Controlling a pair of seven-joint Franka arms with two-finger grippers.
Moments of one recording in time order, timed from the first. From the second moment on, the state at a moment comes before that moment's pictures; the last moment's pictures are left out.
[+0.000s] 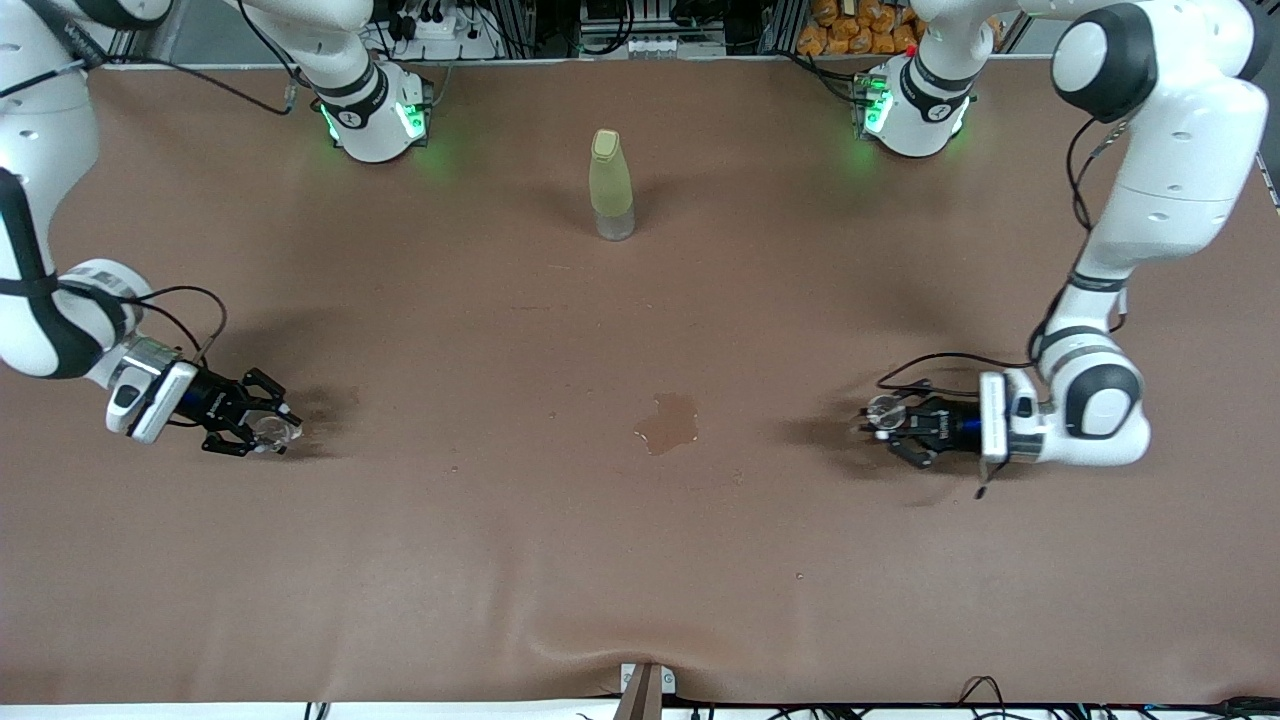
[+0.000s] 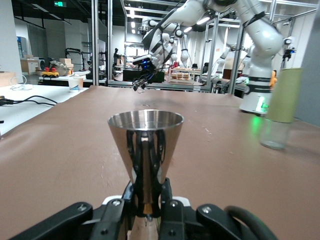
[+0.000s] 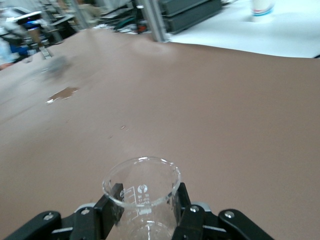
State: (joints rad) left arm 0.28 0.89 -0.15 -1.57 -1.15 1.57 2.39; right arm -0.36 0.62 -0.03 -1.88 1.23 1.95 -2.11
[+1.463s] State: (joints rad) left arm 0.50 0.95 -0.15 -1.60 -0.94 1.50 2.40; right arm -0.51 0.98 -0.03 -1.54 1.04 1.52 -2.43
